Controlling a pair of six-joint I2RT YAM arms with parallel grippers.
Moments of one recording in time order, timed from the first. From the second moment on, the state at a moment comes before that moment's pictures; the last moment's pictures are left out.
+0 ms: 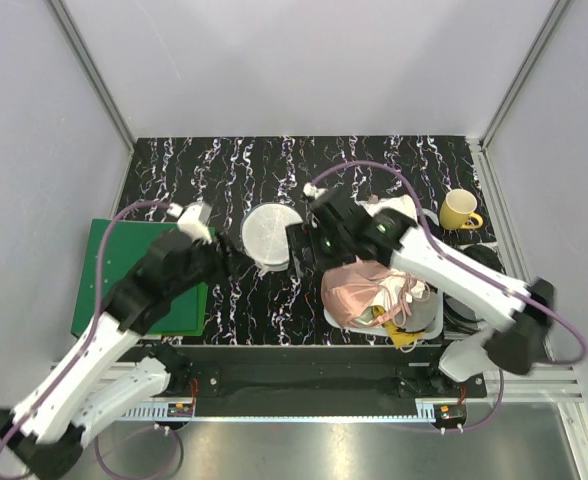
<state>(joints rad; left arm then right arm) -0.60 0.78 0.88 -0.64 0.02 -0.63 0.87 1.51 1.46 -0.87 -0.04 0.58</state>
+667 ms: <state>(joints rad) -0.60 0.00 0.27 -0.25 0.39 -0.99 0.99 0.21 0.56 -0.48 0.15 1.03</state>
